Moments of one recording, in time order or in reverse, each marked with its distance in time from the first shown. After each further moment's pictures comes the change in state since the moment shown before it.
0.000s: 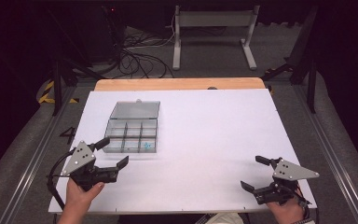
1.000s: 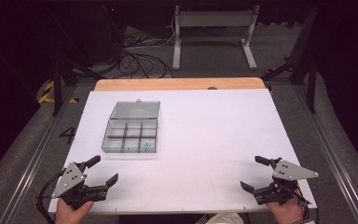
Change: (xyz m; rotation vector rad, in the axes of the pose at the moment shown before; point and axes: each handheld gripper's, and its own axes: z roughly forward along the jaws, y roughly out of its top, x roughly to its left) left arm 0.002 -0.059 -0.025 0.024 0.016 -0.008; right arm 0.000 0.000 0.001 0.002 0.008 -0.003
